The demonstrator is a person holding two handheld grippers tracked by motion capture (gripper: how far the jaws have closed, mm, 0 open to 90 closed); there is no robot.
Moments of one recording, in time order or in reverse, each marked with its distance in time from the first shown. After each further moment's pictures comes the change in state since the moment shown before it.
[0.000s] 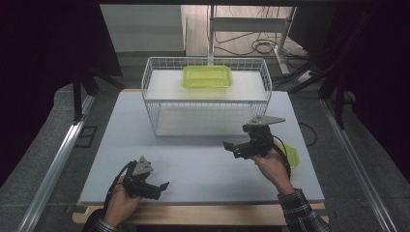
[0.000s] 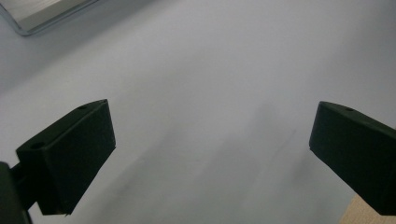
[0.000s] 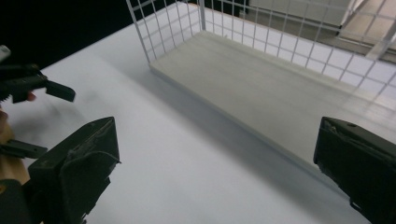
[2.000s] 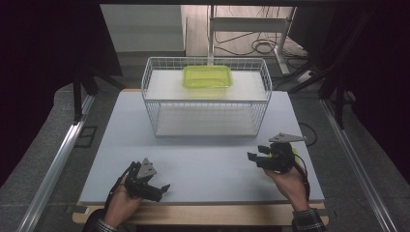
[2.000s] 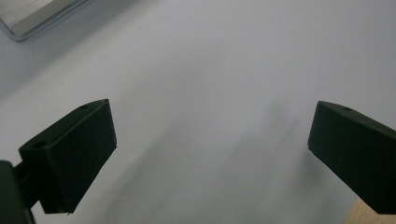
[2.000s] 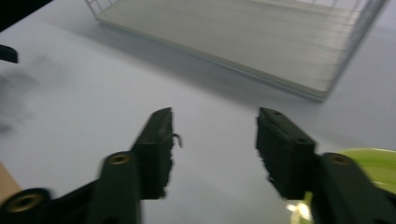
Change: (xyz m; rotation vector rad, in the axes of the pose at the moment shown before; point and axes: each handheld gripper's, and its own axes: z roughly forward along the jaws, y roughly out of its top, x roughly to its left) left arm -0.006 0.000 0.004 0.028 0.022 0.066; right arm -0.027 -0.064 -0.036 0.093 -0.121 0.137
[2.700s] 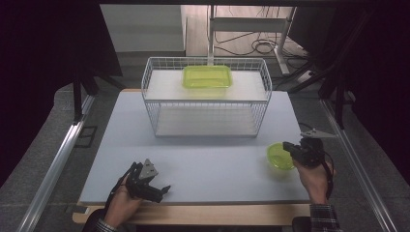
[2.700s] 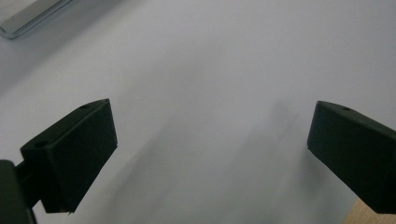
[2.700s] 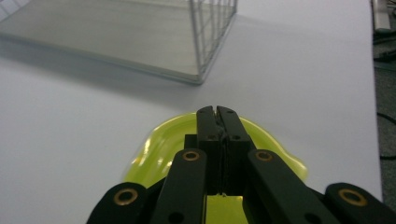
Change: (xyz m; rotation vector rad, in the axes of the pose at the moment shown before) left arm -0.002 0.000 0.003 0.024 0.003 0.023; right arm -0.073 -0.014 -0.037 -0.030 -0.219 0.099
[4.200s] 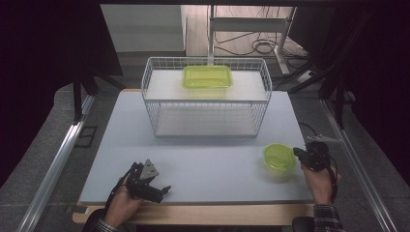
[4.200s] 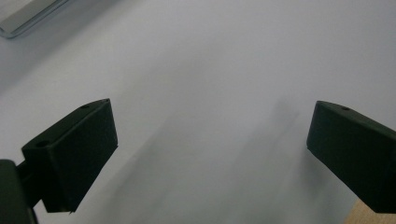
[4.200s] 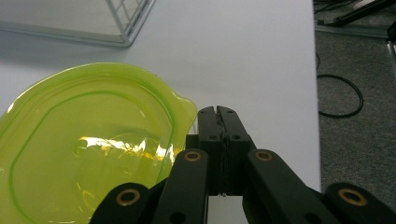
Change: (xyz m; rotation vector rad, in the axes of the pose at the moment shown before) left arm -0.001 0.000 0.001 0.009 0.005 0.008; right arm -0.031 -0.026 0.014 0.085 -0.139 0.056
